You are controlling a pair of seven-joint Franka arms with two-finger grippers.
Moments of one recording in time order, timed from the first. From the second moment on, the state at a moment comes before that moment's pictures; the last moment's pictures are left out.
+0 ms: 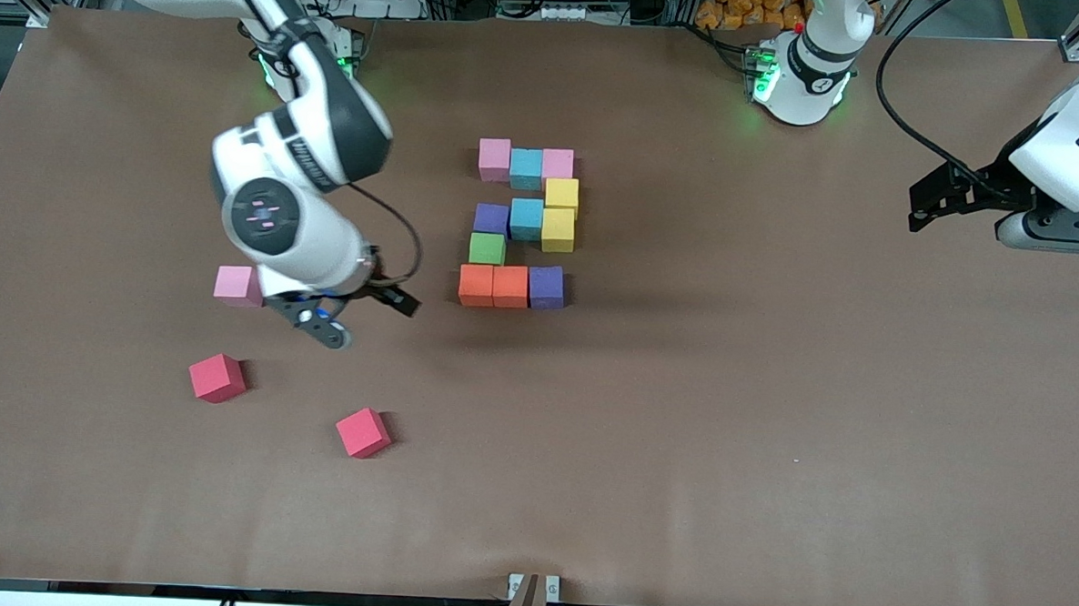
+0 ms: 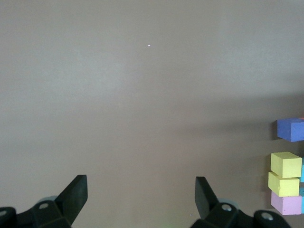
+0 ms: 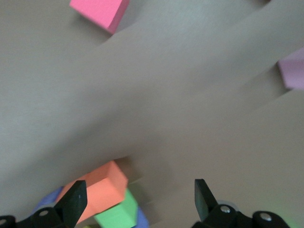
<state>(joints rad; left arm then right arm) 0.04 0.03 -0.20 -1.50 0.01 1.53 -0.08 0.13 0.37 0.29 -1.66 -0.01 1.87 0.88</state>
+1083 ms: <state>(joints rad) 0.04 0.03 -0.19 -1.49 0.01 1.53 -0.08 0.06 0.02 0.08 -1.81 -0.01 1.87 0.11</state>
